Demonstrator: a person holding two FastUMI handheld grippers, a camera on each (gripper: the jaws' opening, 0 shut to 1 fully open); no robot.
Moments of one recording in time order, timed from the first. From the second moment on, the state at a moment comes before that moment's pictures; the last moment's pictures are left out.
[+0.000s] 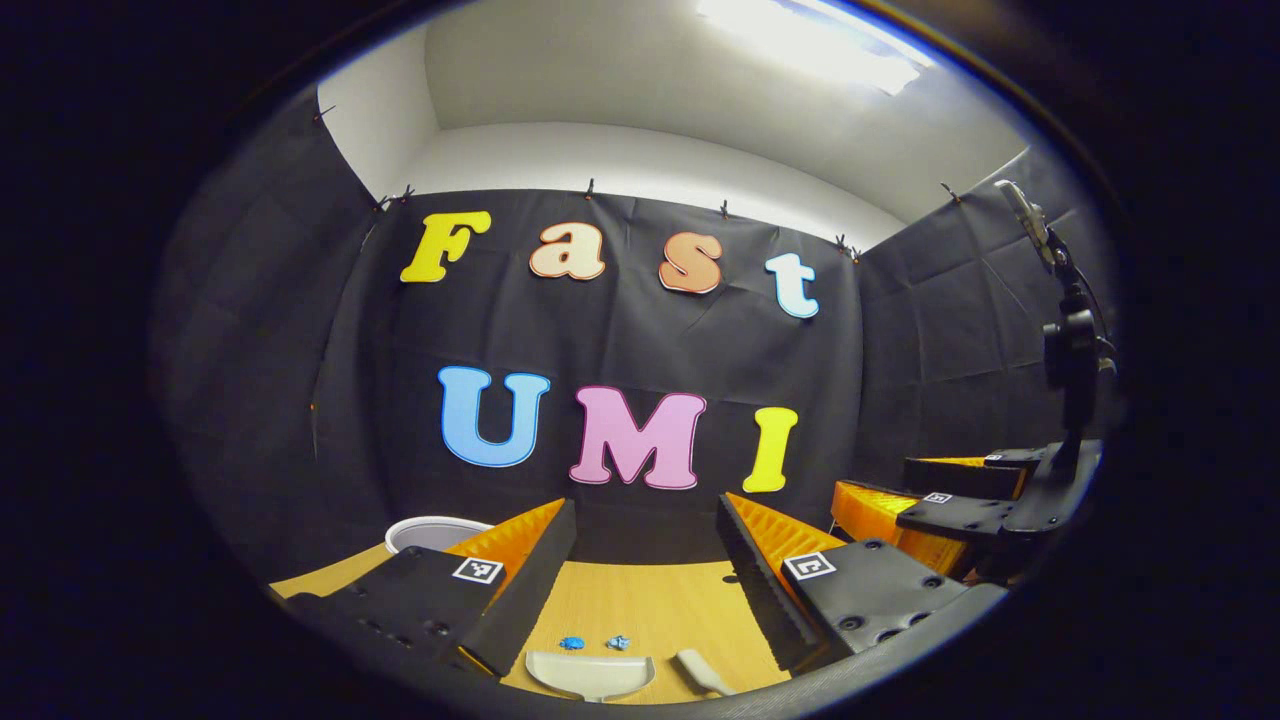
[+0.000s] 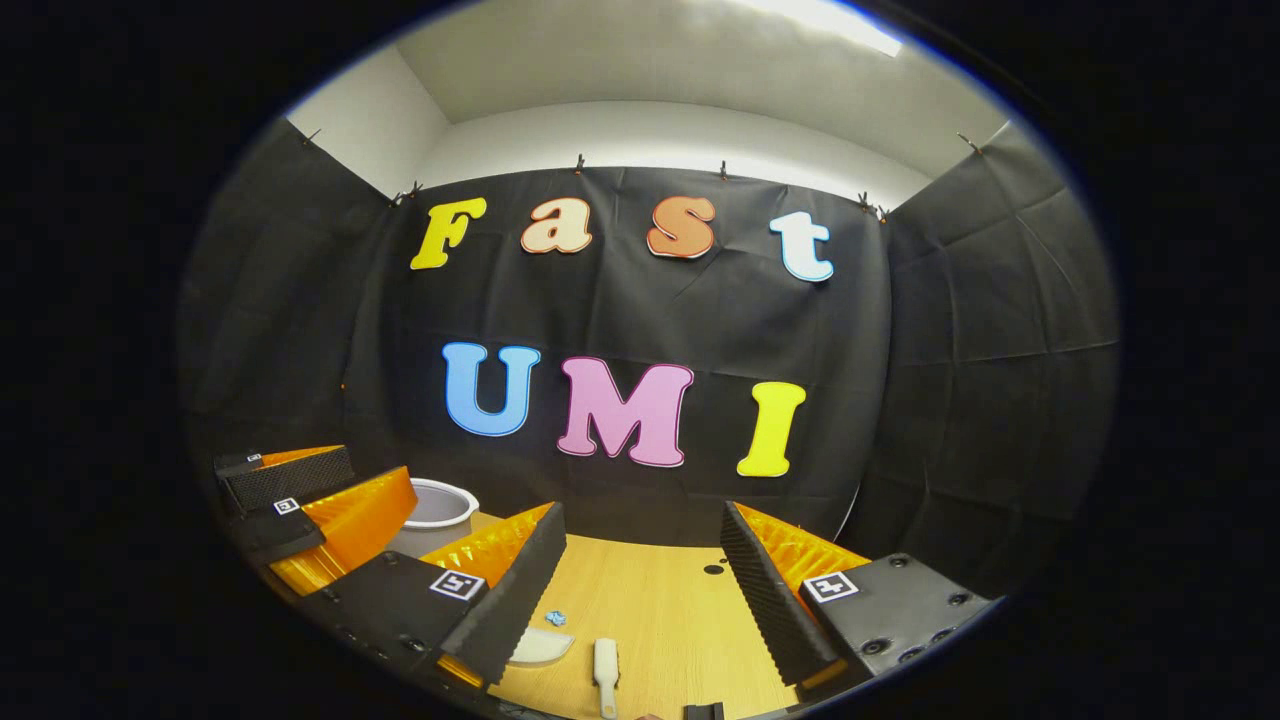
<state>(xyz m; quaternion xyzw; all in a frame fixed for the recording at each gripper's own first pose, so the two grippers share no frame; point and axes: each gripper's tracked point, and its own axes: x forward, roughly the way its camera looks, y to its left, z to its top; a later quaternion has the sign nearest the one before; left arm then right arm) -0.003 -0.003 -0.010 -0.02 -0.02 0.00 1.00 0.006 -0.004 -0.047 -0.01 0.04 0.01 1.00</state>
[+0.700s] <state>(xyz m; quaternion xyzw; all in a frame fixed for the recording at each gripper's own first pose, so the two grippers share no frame) -0.002 -0.009 -0.030 0.02 0.01 0.00 1.00 0.015 0.008 -0.078 -0.01 0.07 0.02 1.00</state>
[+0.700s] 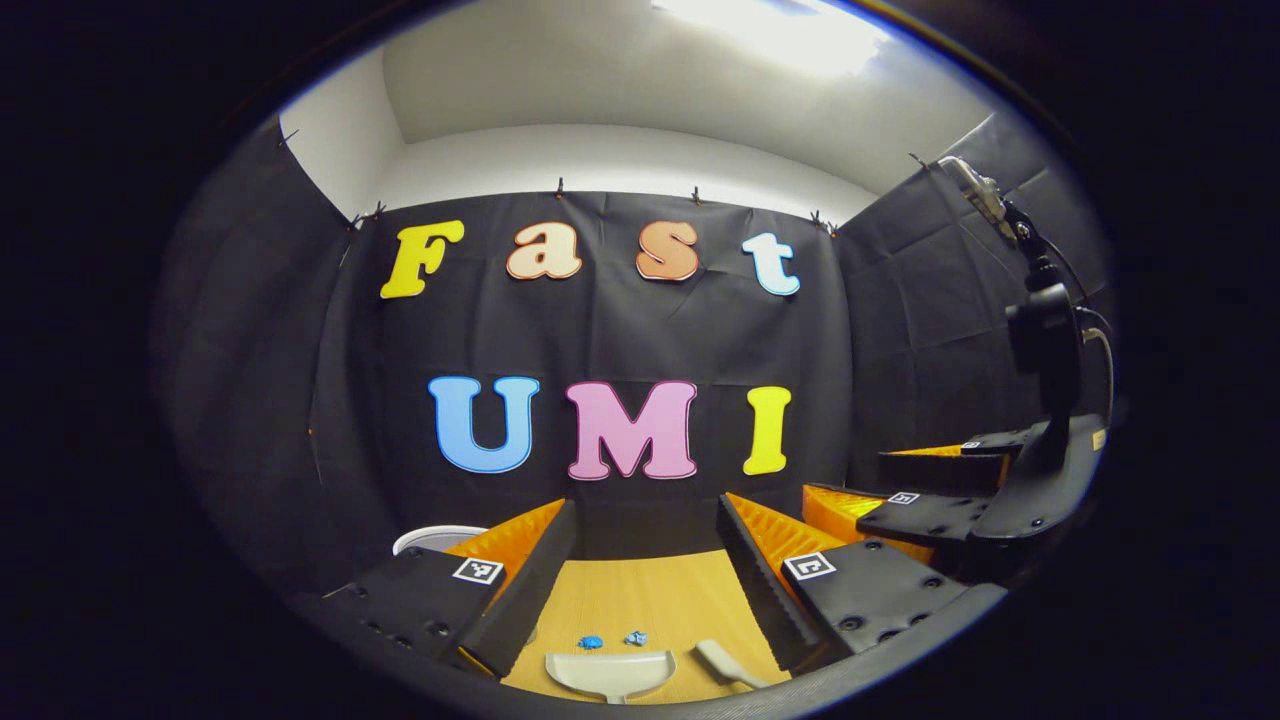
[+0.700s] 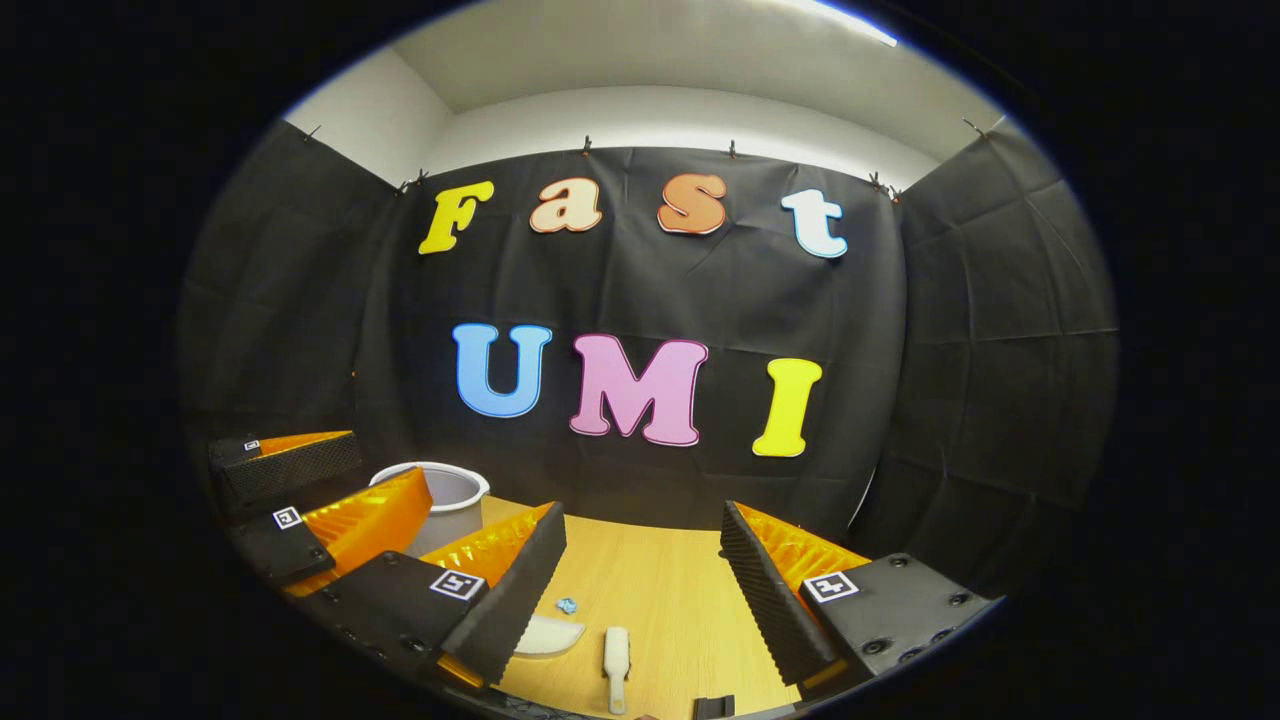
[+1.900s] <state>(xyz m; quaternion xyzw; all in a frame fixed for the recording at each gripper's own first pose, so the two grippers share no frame) -0.002 0.031 -0.352 -0.08 0.54 0.04 0.84 0.025 0.045 -0.438 0.05 0.57 0.04 0.82</state>
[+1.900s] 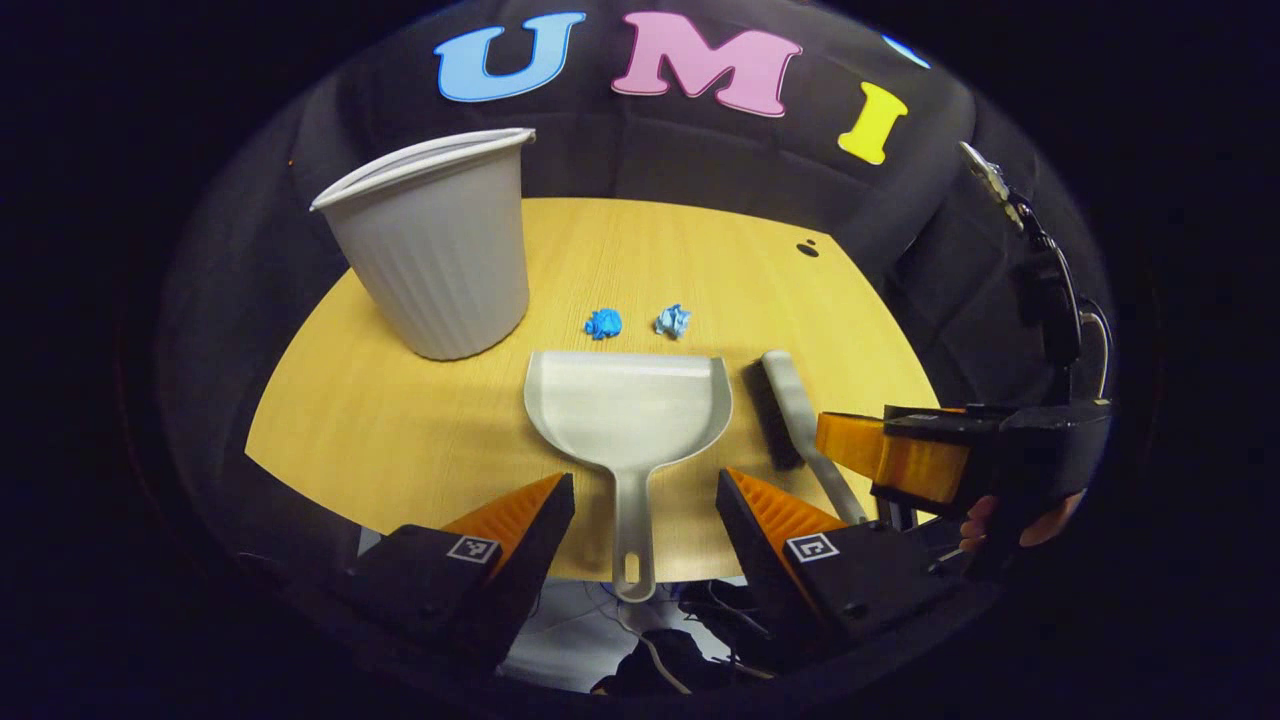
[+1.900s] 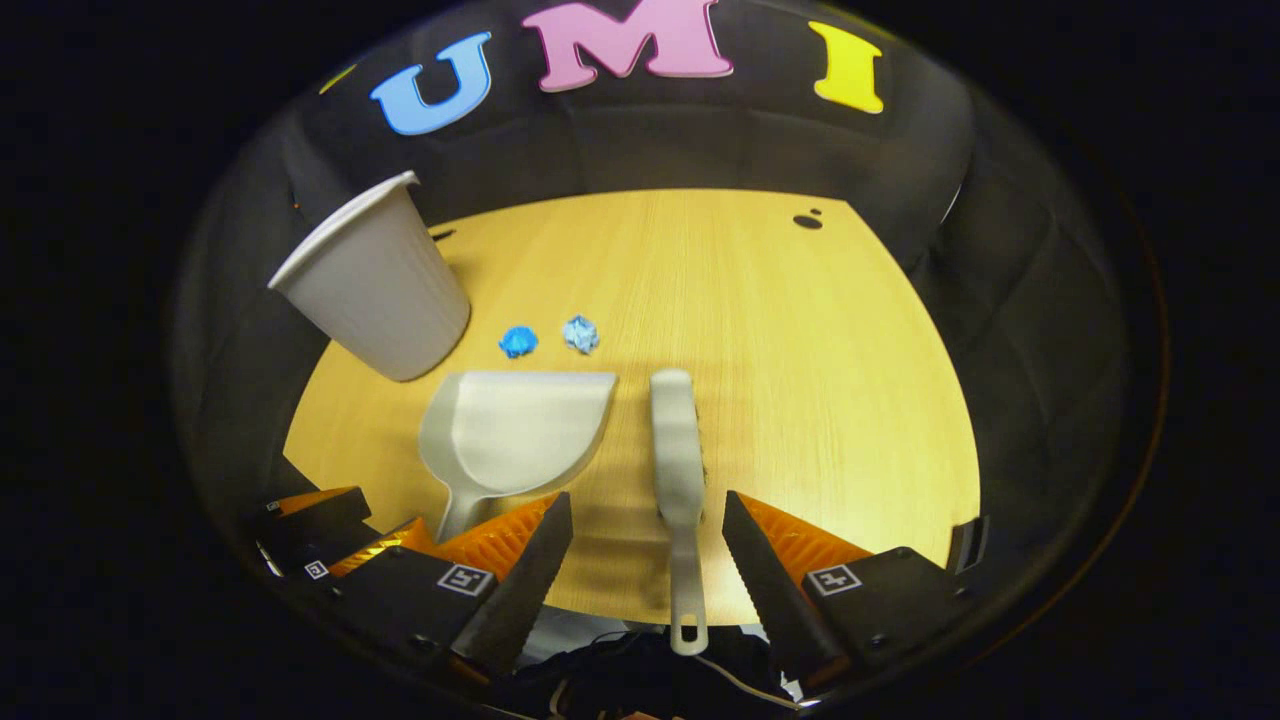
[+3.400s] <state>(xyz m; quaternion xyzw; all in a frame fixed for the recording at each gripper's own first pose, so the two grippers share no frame) 0.058 0.036 -0.469 -0.05 0.75 0.03 0.66 0.026 0.031 -0.551 0.01 0.74 0.03 0.67</state>
